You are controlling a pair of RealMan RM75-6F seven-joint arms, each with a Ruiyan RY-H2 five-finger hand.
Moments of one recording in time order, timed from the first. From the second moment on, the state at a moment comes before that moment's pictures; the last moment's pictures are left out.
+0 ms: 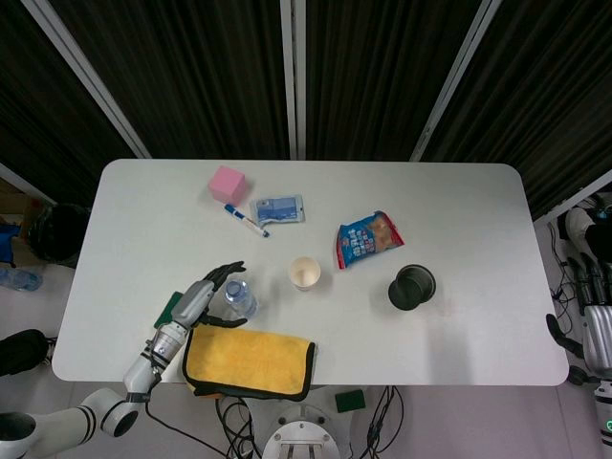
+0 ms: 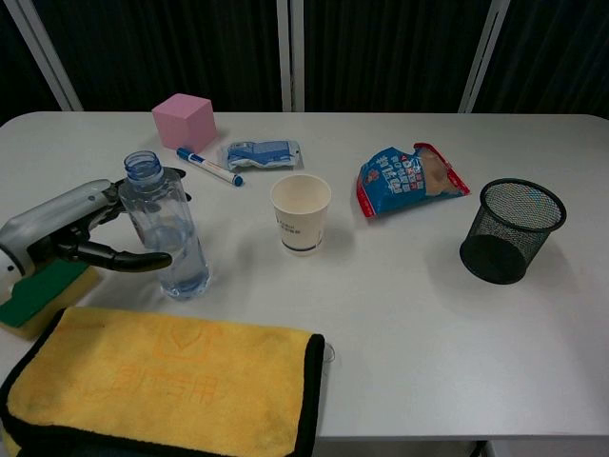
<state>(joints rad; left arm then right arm) -0.48 -1.76 0.01 -1.05 1.59 1.16 -0.69 0.02 -1.03 0.09 -1.72 -1.48 1.58 -0.13</state>
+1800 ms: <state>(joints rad) -0.53 -1.79 -0.01 -1.05 1.56 1.15 -0.92 0.02 -1.06 0.09 -1.67 -1.46 1.55 -0.13</state>
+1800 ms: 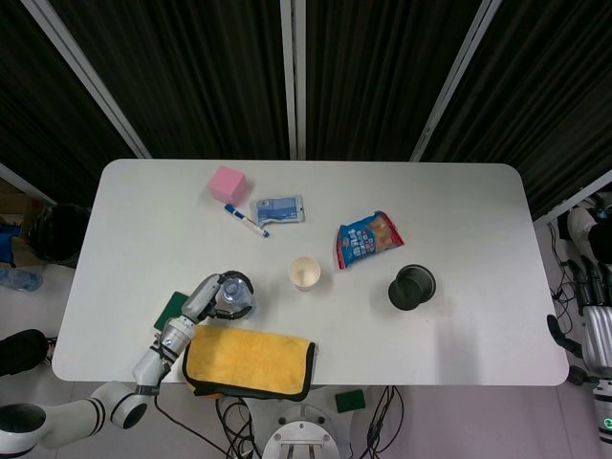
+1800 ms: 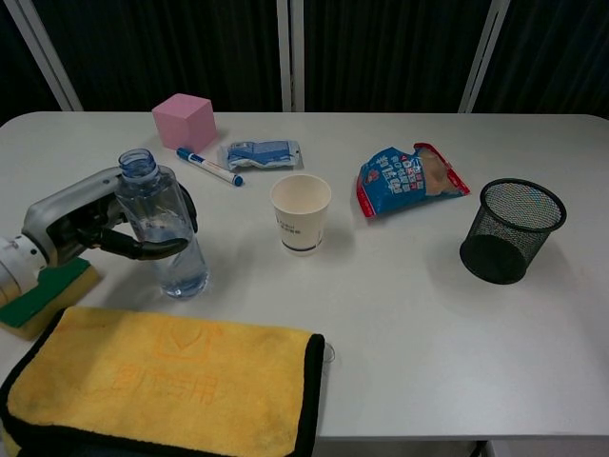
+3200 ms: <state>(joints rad) -0.63 -1.76 -0.14 -1.09 1.53 1.17 -0.32 0.02 -1.06 0.09 -1.65 -1.47 1.56 -0.11</state>
